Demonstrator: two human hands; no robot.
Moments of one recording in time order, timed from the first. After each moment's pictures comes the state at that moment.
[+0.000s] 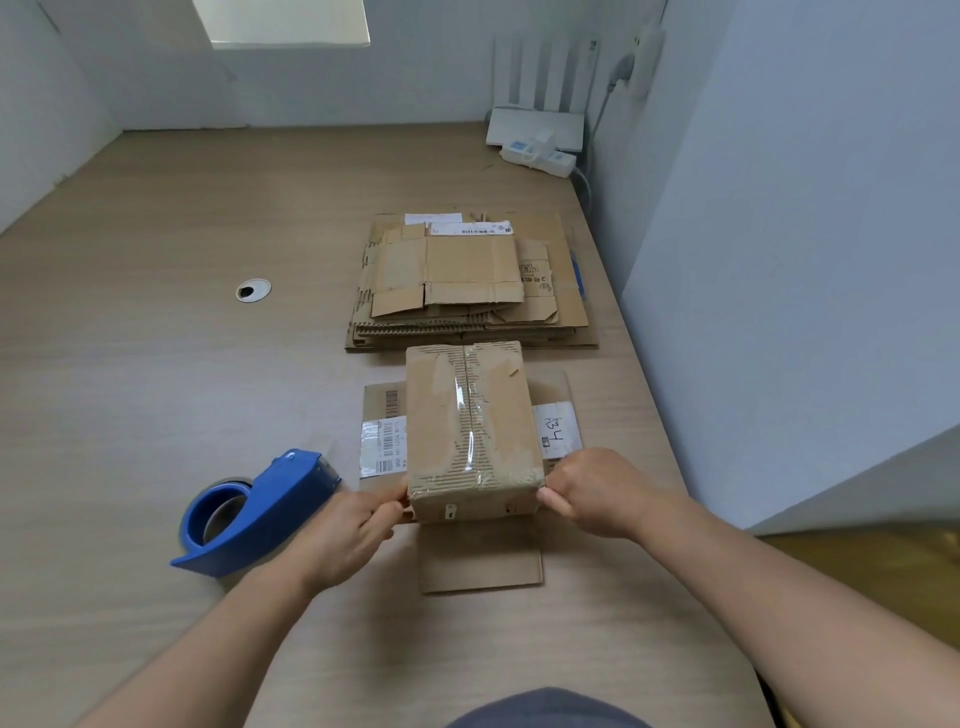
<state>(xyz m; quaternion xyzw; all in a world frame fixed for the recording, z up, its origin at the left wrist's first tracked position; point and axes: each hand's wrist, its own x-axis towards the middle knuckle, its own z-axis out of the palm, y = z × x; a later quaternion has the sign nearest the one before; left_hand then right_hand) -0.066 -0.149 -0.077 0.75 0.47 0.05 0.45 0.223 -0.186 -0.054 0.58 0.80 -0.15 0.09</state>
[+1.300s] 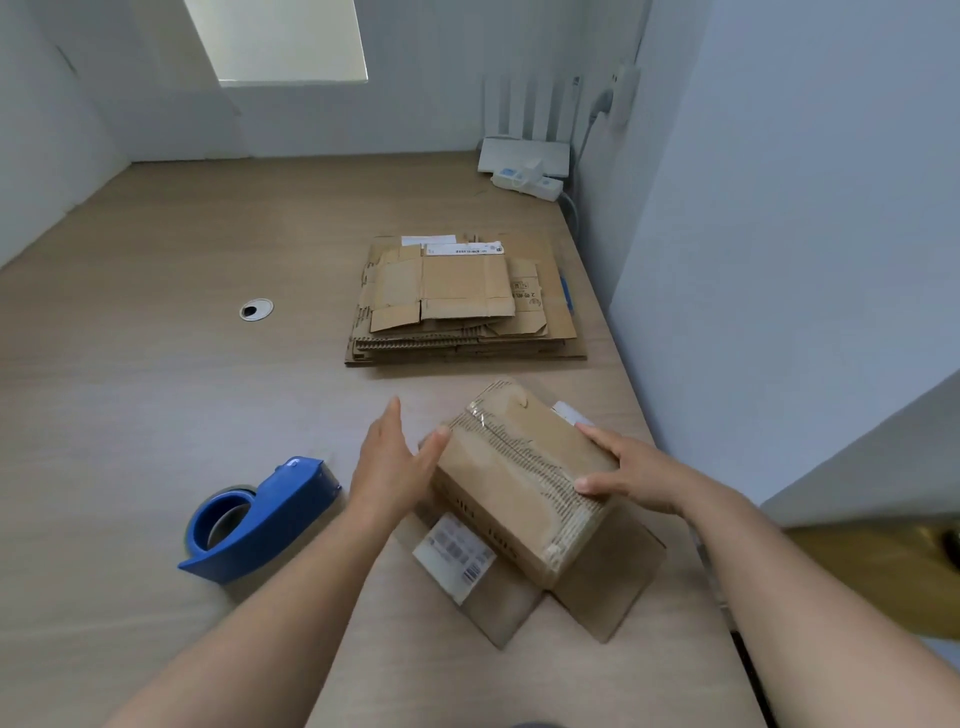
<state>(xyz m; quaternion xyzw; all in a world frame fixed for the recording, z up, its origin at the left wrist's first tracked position) 0.007 -0.136 -0.036 0.63 0.66 0.19 0.37 0.272 -0.200 -0.040 0.70 0.52 -0.46 -0.12</state>
